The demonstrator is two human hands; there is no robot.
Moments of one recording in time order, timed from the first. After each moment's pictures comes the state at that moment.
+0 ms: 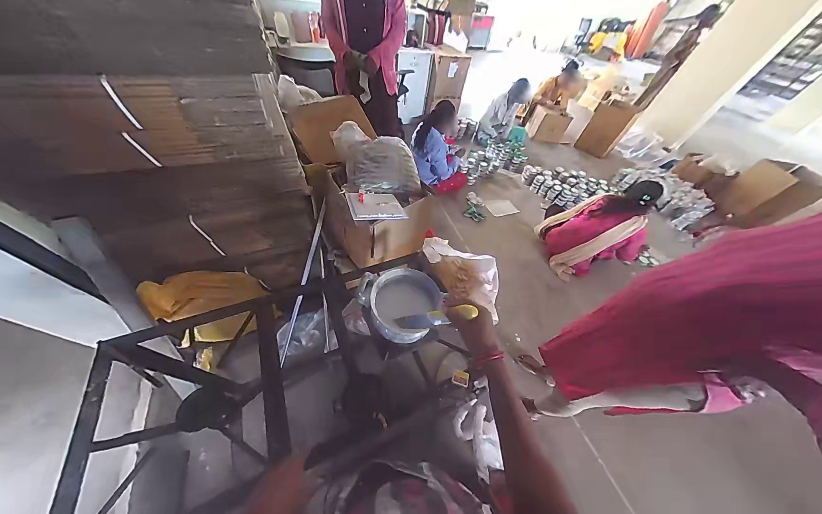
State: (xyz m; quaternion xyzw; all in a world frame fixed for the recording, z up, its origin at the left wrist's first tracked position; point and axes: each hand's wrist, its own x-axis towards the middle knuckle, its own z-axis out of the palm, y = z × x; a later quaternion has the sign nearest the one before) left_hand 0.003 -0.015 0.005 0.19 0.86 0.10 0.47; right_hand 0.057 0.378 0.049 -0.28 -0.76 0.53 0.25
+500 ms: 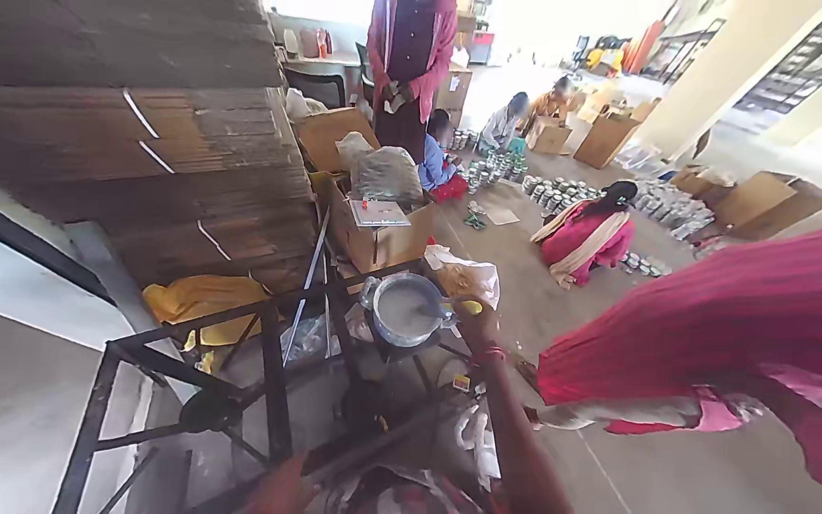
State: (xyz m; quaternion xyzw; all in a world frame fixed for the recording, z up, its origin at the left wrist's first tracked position) left_hand 0.006 -0.018 0.002 0.17 0.86 0.09 0.46; right_hand 0.049 0.388 0.049 -0.35 -0.78 0.45 0.26
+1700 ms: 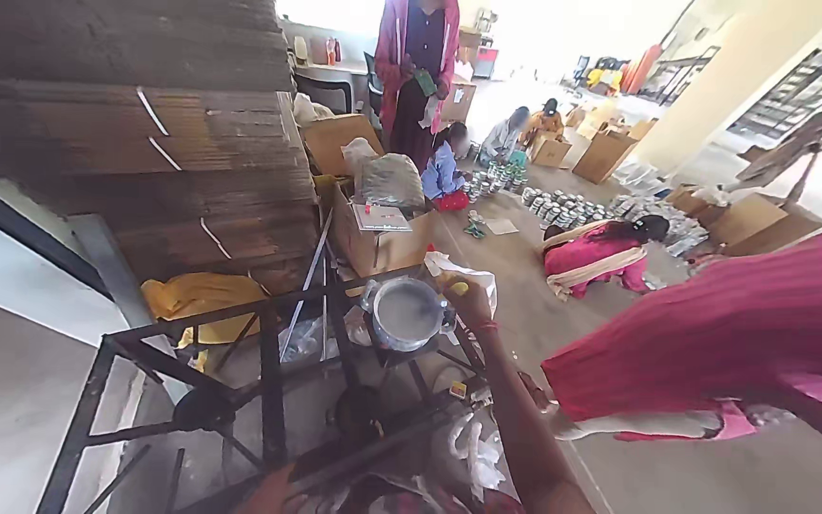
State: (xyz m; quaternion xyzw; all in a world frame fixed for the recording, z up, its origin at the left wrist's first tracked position) left_hand 0.014 -0.034 0.007 0.15 0.86 0.11 0.47; right_hand 0.011 0.402 0.098 -0.30 -0.86 0.38 0.16
